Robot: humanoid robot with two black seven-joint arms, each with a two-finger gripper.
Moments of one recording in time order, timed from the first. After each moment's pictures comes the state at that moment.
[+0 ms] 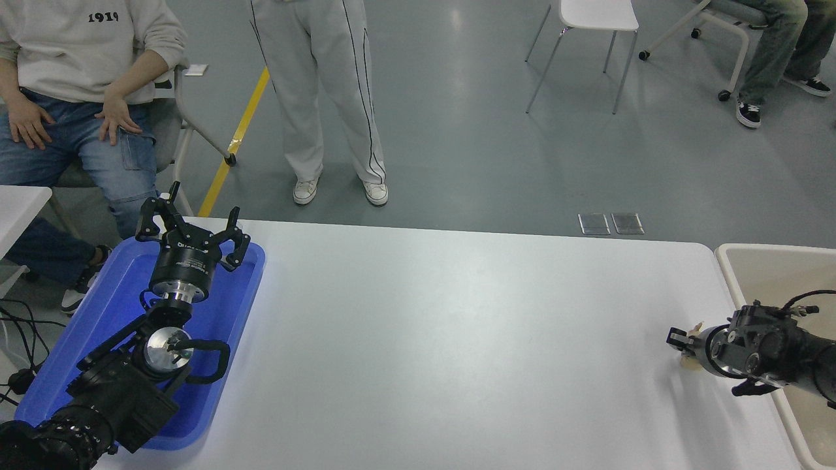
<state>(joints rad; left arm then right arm) -0.62 0.18 -0.87 -0.41 -0.09 -0.55 -0.51 0.94 -0.38 -0.86 0.53 -0.24 0.10 -0.12</state>
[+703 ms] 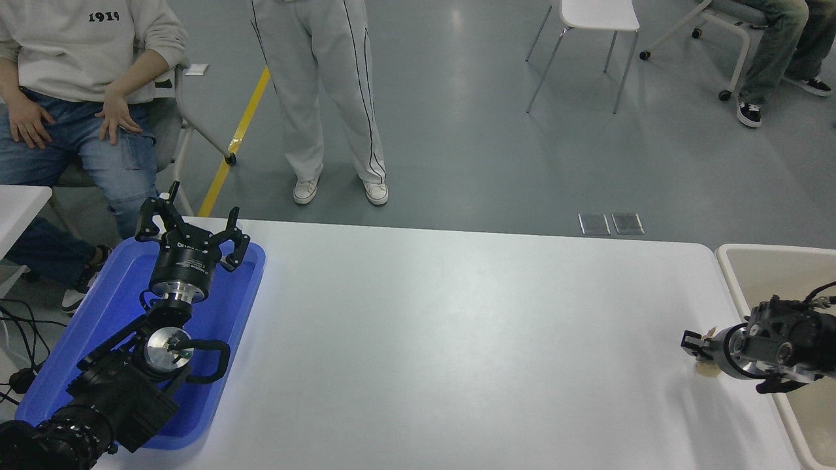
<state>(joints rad) -0.62 0.18 -0.87 -0.41 -0.09 -0.55 -0.51 1.12 -0.53 -0.91 0.87 -0.39 0.13 -0.15</state>
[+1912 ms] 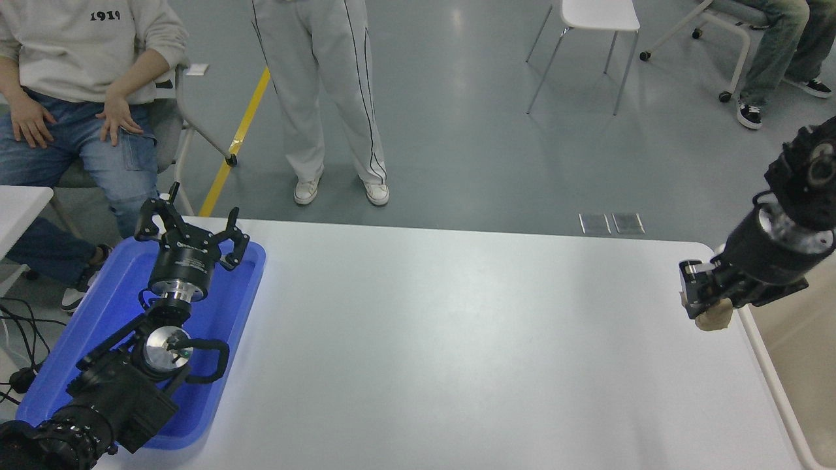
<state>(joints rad) -0.62 0.18 -0.87 -0.41 -0.09 -0.55 -0.51 2.10 -0.62 -1.19 1.39 -0.39 0.78 -0.14</state>
